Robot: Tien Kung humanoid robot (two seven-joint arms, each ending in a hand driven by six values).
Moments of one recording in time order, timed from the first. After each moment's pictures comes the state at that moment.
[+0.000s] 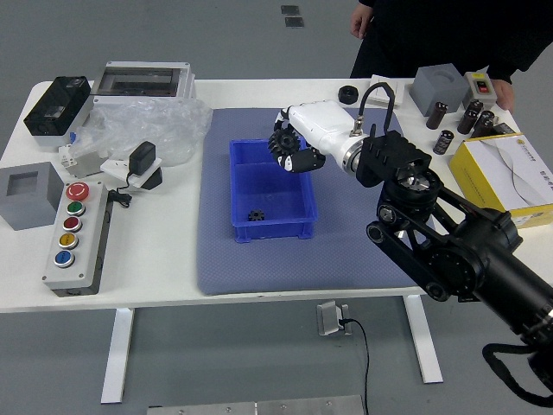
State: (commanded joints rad) left arm -0.23 0.09 -0.83 -0.18 1.39 -0.30 0.20; right arm 0.70 -0.12 0.87 1.25 -2.25 0.19 -0.24
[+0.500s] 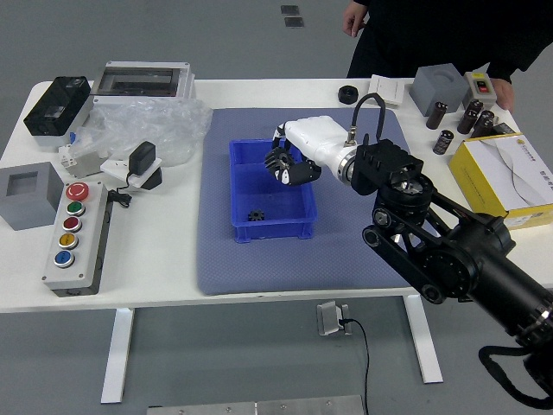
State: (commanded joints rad) left arm -0.23 0.09 -0.83 -0.18 1.39 -0.30 0.20; right arm 0.69 -0.11 0.87 1.23 -2.22 0.24 -0.24
